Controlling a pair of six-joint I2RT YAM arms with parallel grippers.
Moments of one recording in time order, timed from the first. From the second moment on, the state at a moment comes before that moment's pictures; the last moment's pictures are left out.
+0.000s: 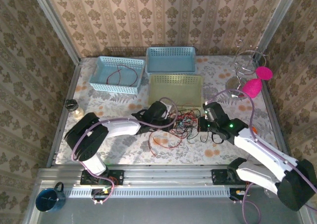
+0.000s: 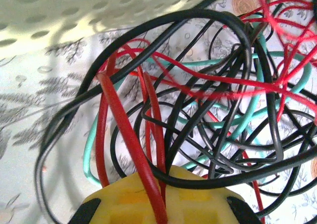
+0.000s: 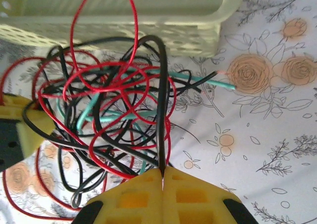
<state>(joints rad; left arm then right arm) -0.92 1.61 0.79 0.01 0.19 -0.51 0.53 0.92 0.64 -0.58 0.08 0.53</state>
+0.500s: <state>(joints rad) -0.81 1.21 0.65 -0.20 0.09 -0.47 0.52 0.77 0.65 -0.70 0.15 0.55</state>
